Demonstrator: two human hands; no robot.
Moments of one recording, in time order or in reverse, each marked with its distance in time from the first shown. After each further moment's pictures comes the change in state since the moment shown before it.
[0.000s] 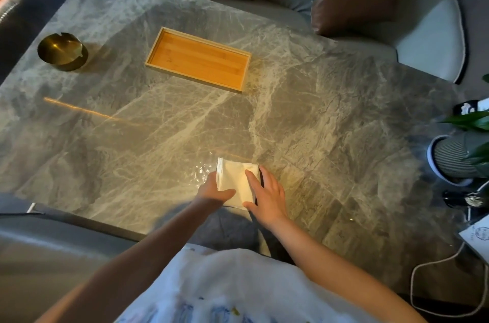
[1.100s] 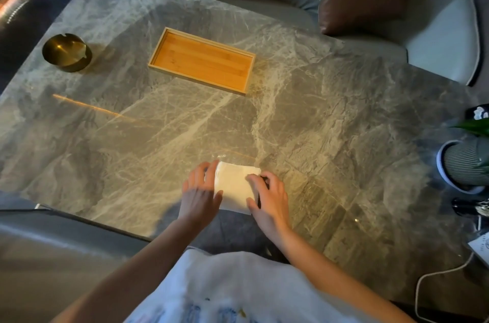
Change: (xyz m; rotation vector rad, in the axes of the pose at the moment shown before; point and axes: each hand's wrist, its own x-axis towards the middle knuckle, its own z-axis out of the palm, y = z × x) left_hand -0.003 -0.019 -0.013 0.978 0.381 0.389; right_hand -0.007 -0.004 -0.005 0.255 0.242 -0.085
